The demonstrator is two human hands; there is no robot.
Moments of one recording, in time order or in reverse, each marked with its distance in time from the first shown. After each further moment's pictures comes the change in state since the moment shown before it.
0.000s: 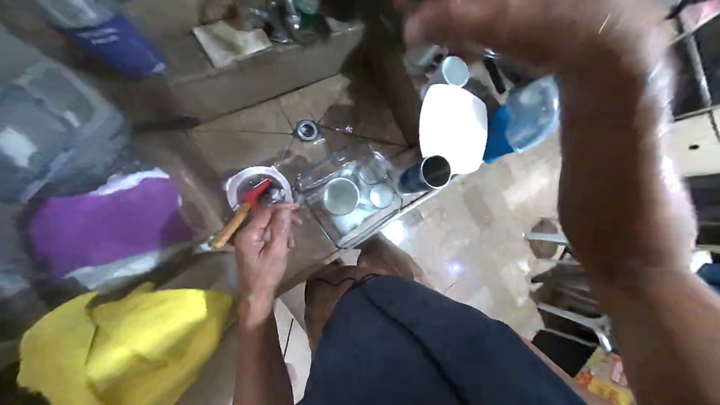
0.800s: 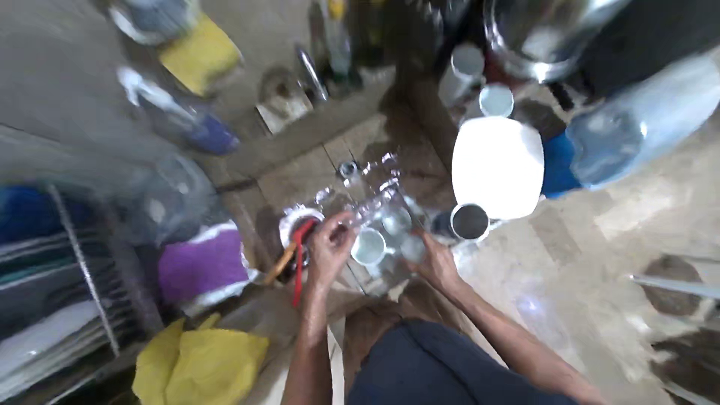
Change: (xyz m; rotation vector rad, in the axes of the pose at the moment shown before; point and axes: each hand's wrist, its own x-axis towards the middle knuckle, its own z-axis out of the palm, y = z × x) left_hand 0.092 -0.018 0.067 0.259 -0.059 0.011; right_hand -0.129 0.193 0.267 0.041 0.039 0.287
